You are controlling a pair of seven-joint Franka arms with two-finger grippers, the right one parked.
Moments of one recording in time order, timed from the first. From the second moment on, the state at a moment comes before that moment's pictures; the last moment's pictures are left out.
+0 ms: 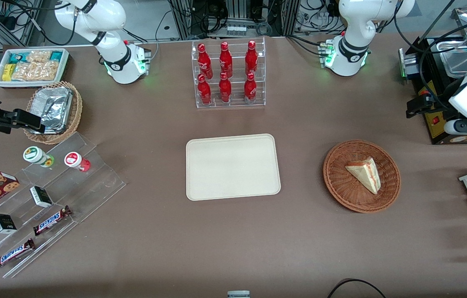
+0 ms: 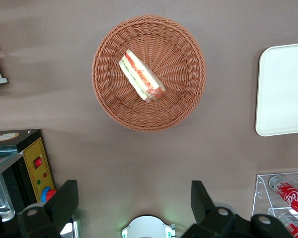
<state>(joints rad) -0.06 0.02 0.02 -1.57 -0.01 1.43 0.01</state>
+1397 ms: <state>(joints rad) -0.01 0.18 0.04 -1.84 -0.03 1.86 -0.04</state>
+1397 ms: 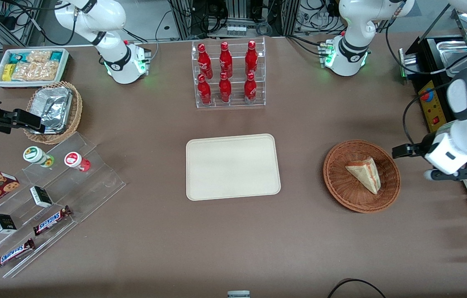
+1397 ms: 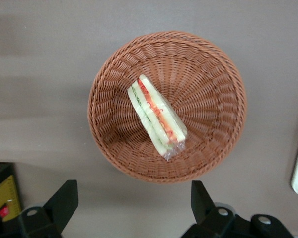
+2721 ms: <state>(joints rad) -0.09 0.18 0.03 -2.11 -0.03 2.23 -0.59</state>
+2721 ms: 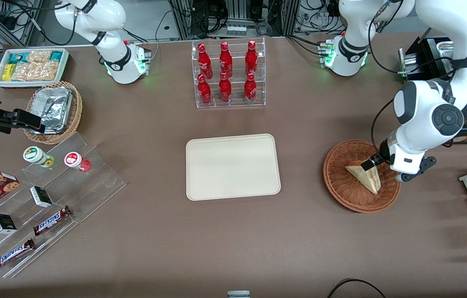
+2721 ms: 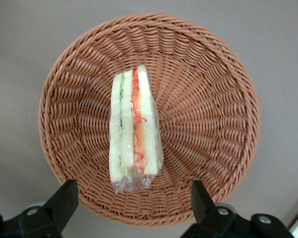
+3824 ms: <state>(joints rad) -0.07 0.31 0.03 -2.15 -0.03 2.36 -0.70</state>
